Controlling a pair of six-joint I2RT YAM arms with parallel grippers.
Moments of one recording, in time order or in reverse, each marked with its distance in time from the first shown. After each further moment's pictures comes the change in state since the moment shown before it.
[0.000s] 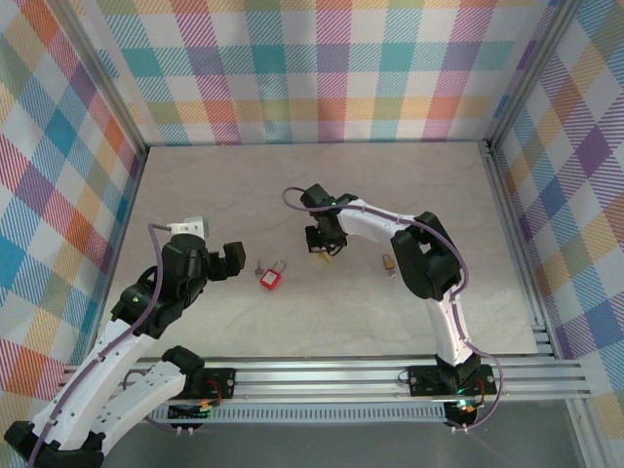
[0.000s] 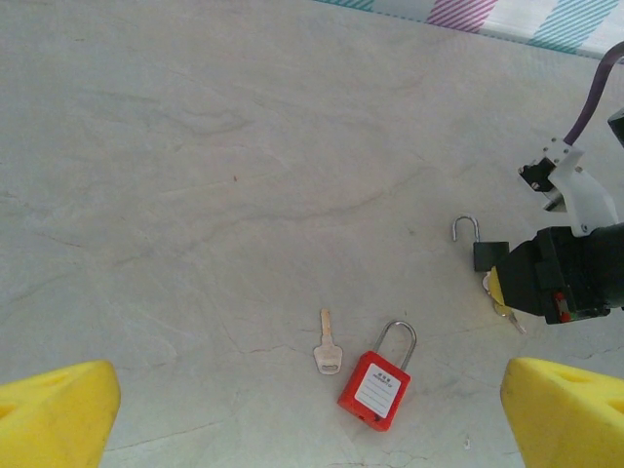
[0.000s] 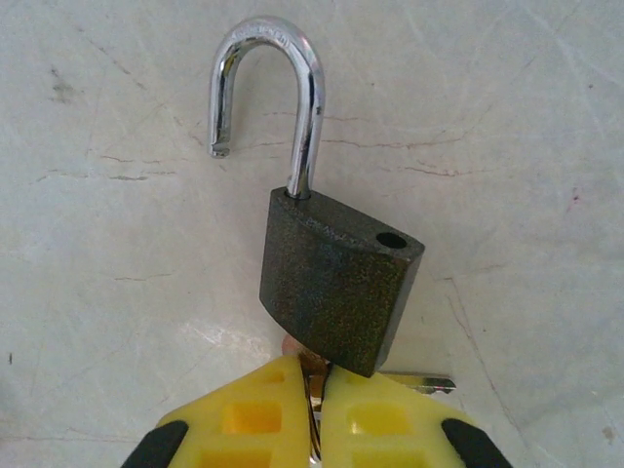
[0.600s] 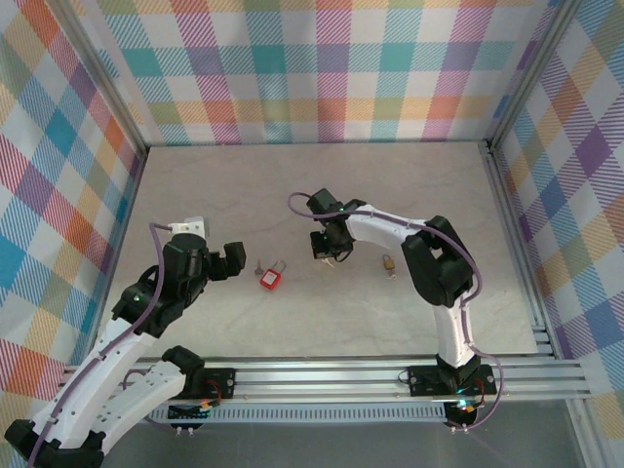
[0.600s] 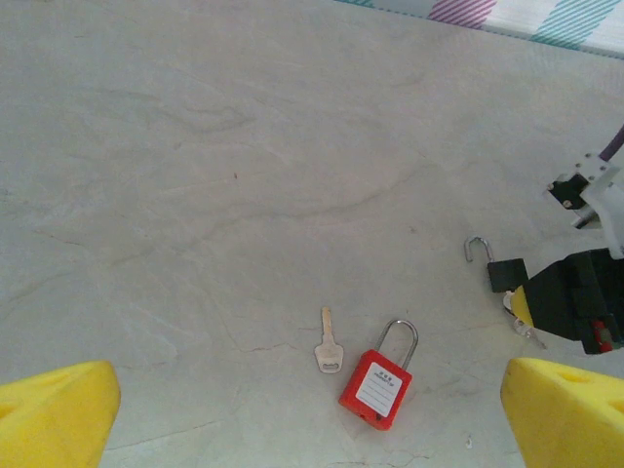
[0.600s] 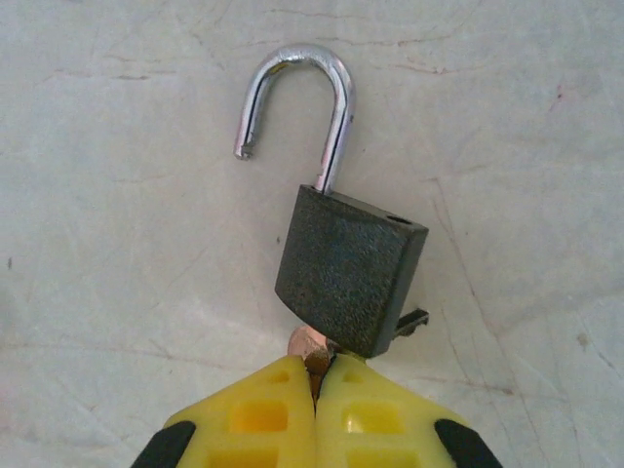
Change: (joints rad) left arm 0.000 0.010 0.000 0.000 0.001 0.000; right arm 0.000 -0.113 -0.137 0.045 -0.035 -0.040
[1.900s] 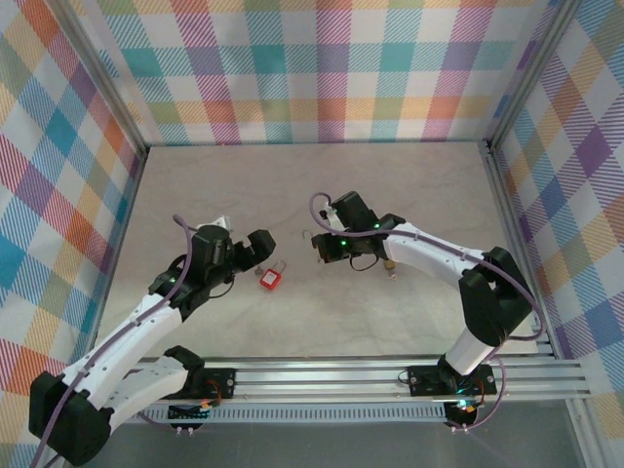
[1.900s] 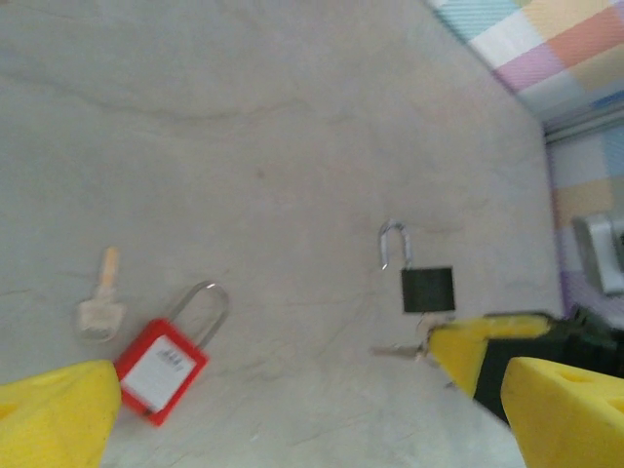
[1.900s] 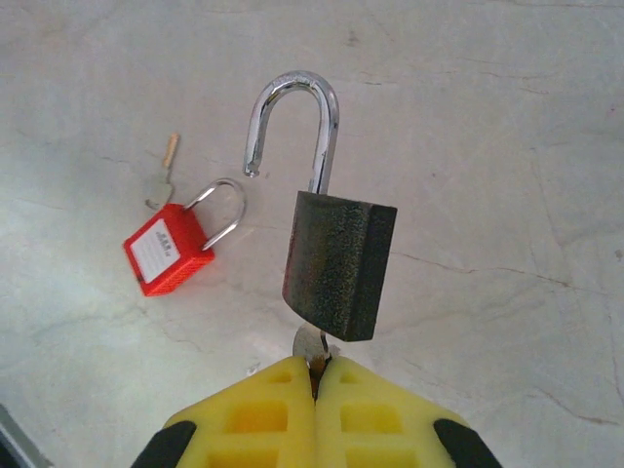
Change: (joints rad) left arm -0.008 0.218 -0.139 0.405 0.322 -0.437; right arm 0.000 -0.399 -0.318 0.229 -0.177 -0.056
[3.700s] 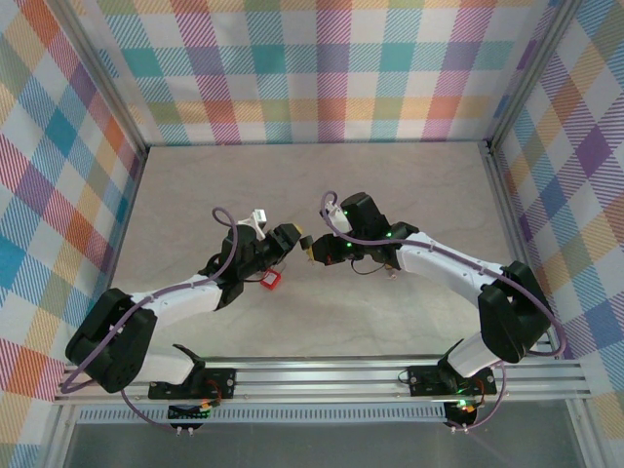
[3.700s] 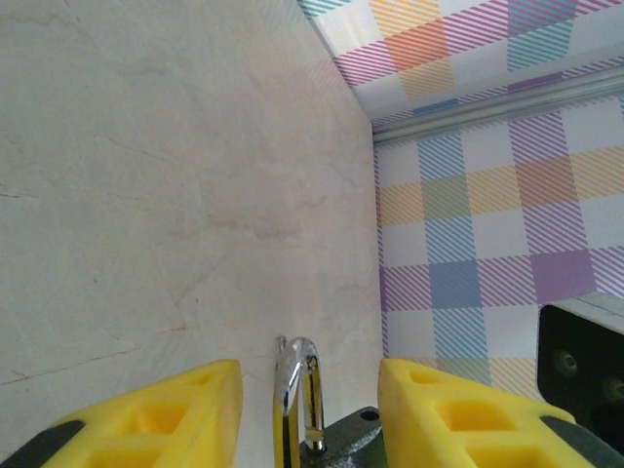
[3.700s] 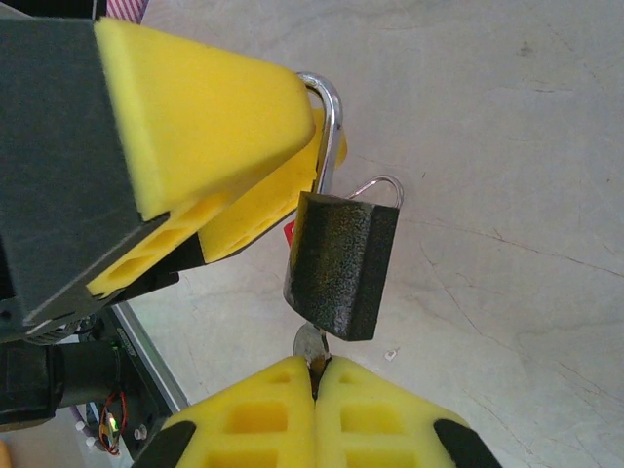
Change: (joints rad) left arm -0.069 0.415 -0.136 0.835 0.171 -0.280; right arm 0.000 -0.111 -0.092 0.141 -0.217 0.078
